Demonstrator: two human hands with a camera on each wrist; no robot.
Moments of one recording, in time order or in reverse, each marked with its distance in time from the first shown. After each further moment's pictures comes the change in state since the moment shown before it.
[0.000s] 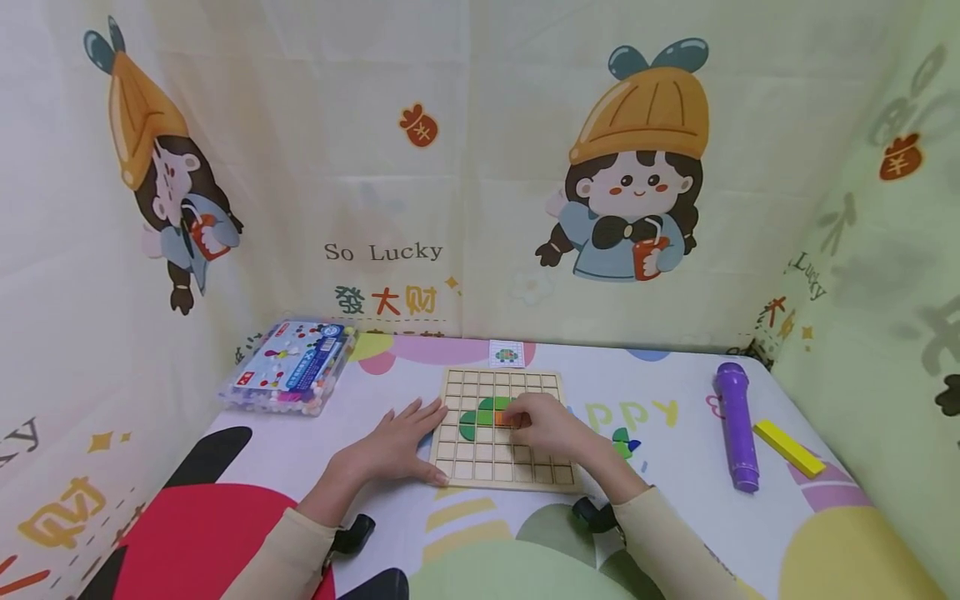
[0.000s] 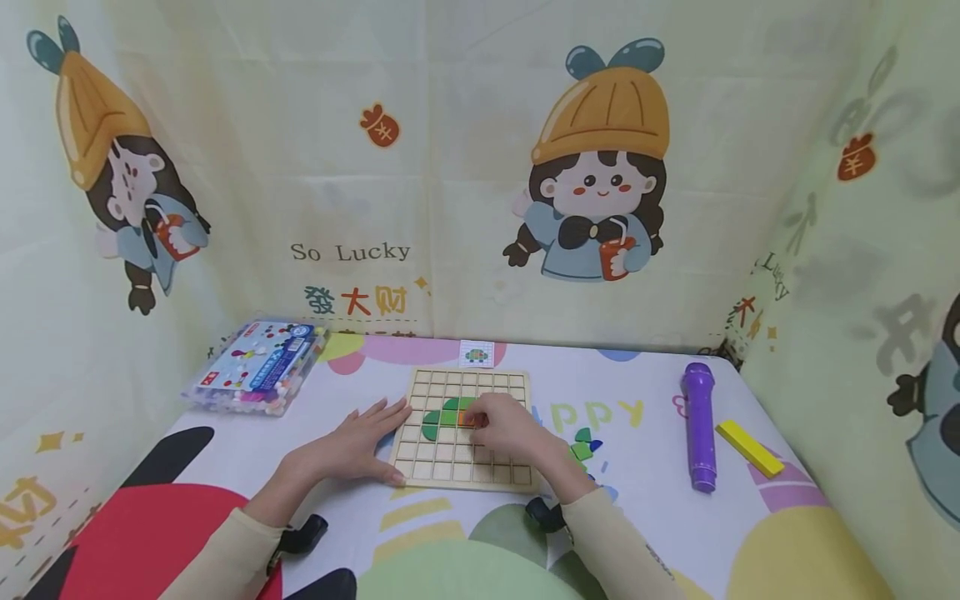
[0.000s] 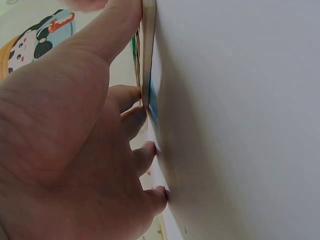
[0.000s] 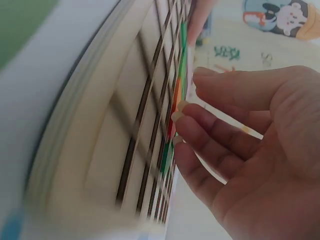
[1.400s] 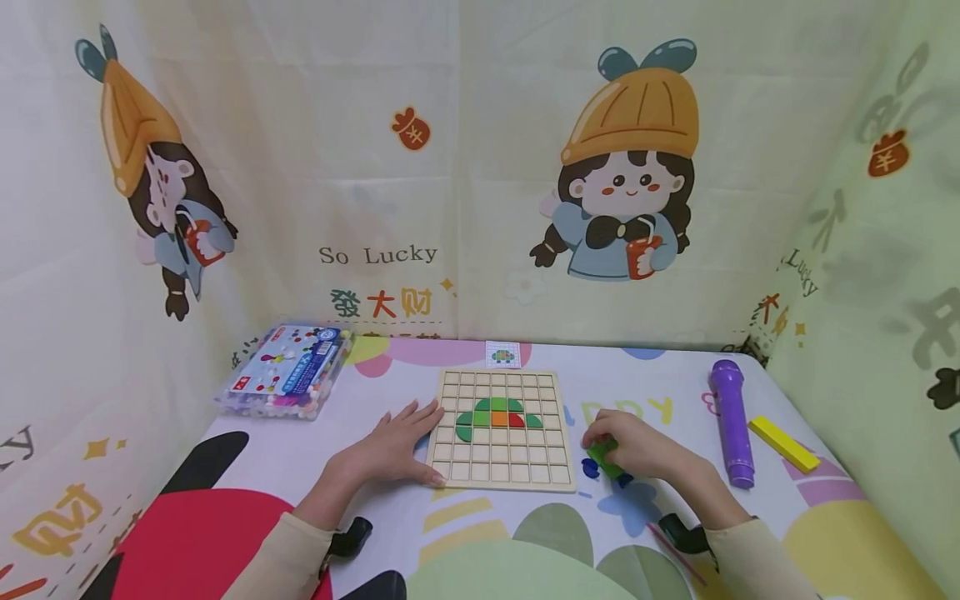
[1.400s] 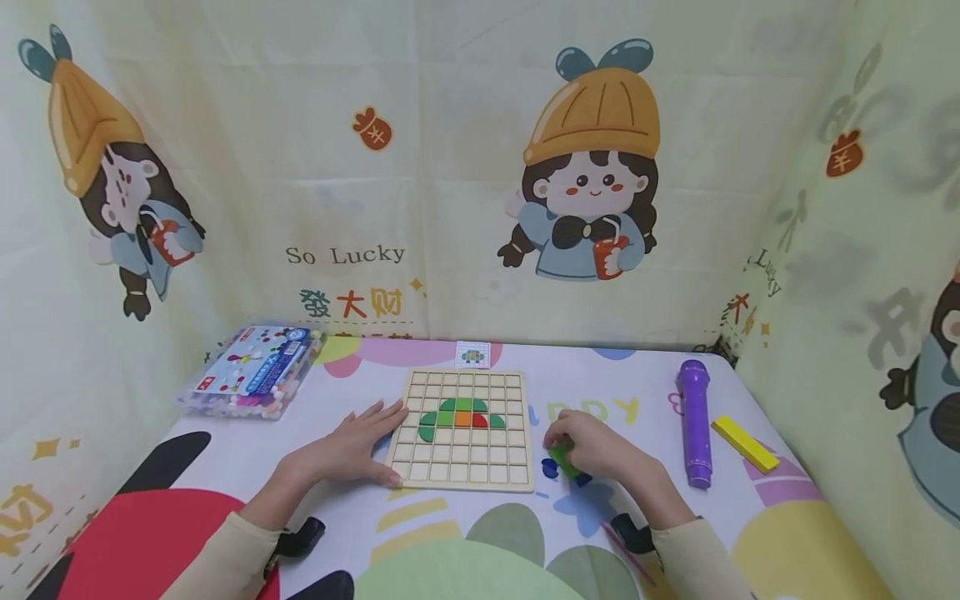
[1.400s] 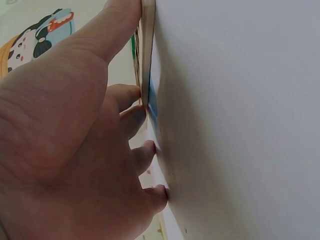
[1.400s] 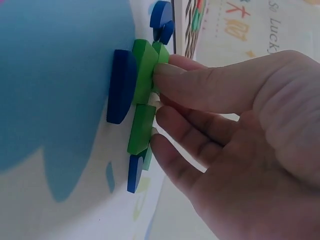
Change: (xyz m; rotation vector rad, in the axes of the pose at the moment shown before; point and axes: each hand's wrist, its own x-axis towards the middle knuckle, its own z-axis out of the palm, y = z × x) left_hand -0.002 0.003 -0.002 -0.022 -0.001 -0.002; right_hand -0.082 0.069 -0.056 -0.106 -0.086 0.067
